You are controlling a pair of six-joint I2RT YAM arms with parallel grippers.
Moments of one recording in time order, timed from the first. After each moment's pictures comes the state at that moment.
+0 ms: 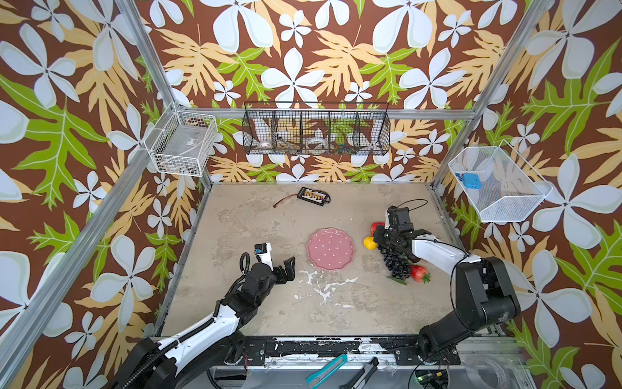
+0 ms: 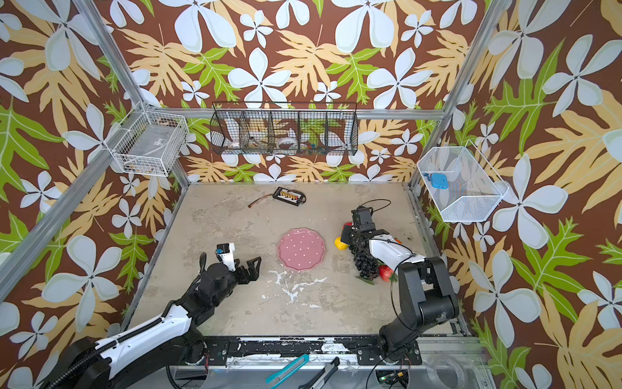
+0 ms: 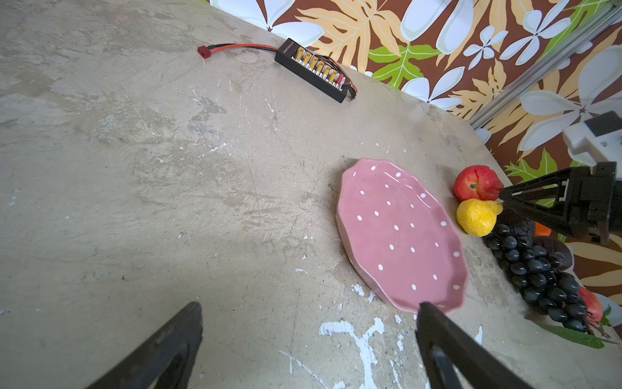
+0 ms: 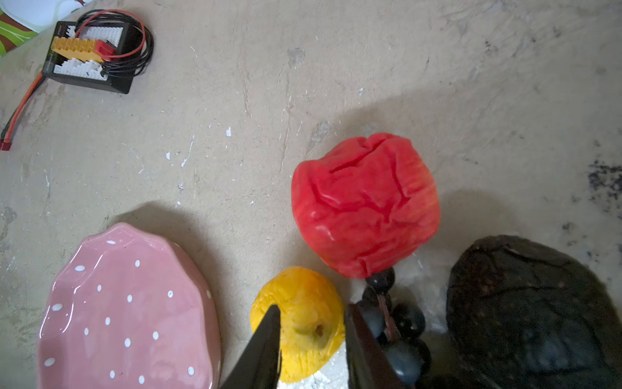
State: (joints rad) left arm -0.58 0.91 0.21 0.27 -0.22 -0.59; right arm 0.21 1.60 0.94 -0.23 -0.03 0.44
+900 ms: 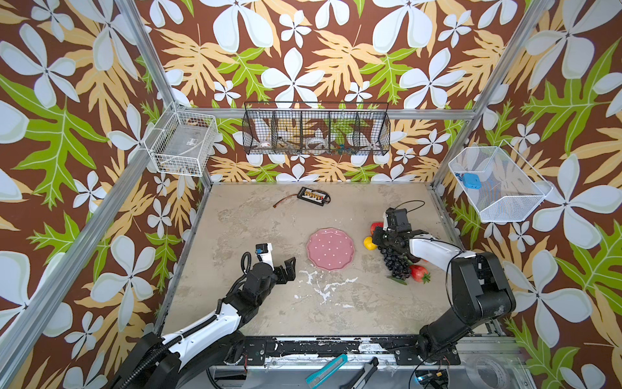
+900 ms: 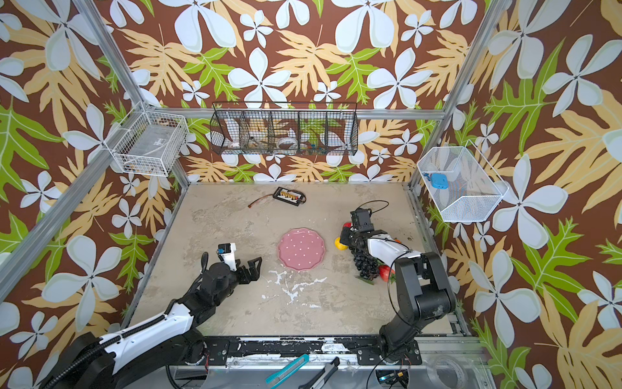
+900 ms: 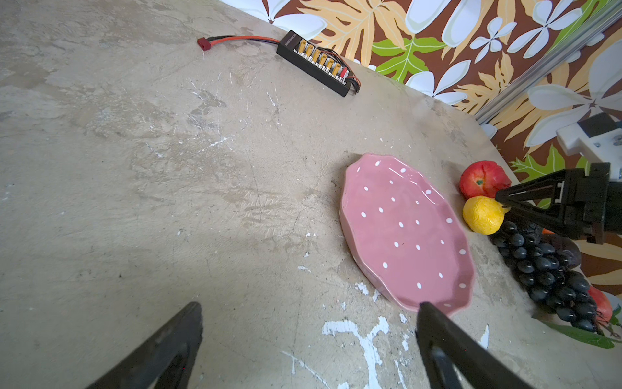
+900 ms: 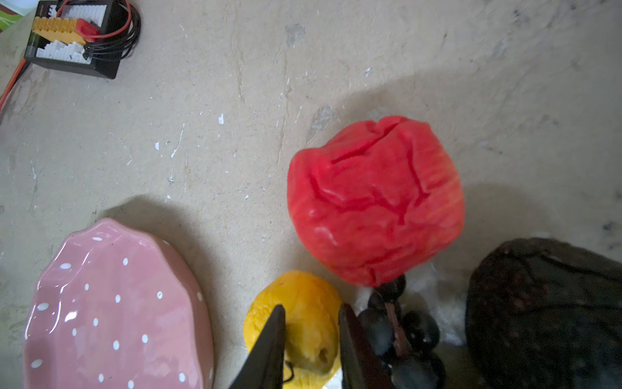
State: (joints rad) left arm -0.58 0.95 0.21 0.29 -0.22 -0.59; right arm 0.21 1.64 0.93 -0.20 -0.06 0.44
